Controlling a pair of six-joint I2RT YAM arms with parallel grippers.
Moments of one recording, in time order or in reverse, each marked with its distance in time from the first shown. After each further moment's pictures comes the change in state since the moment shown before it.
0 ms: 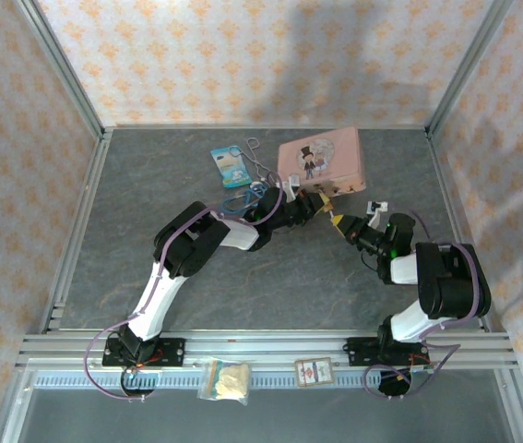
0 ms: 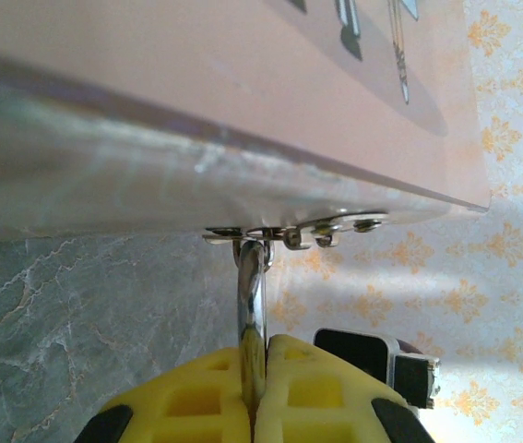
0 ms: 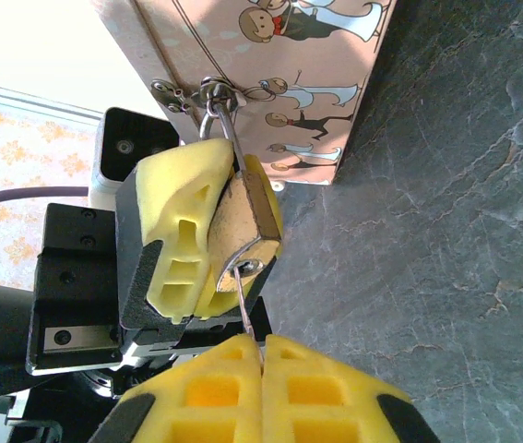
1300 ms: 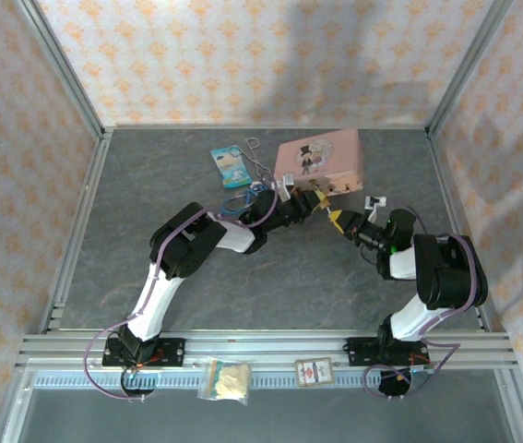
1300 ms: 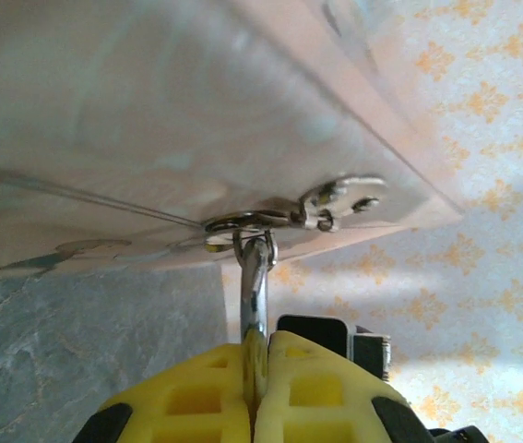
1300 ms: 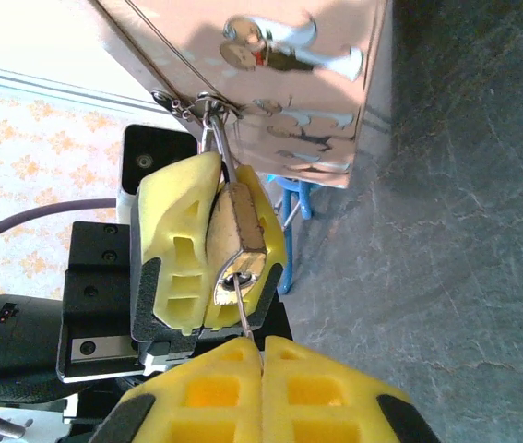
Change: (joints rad) left arm 0.003 -0.036 -0.071 0.119 -0.031 -0.035; right arm -0.004 0.067 0.048 0.103 -0.097 0.116
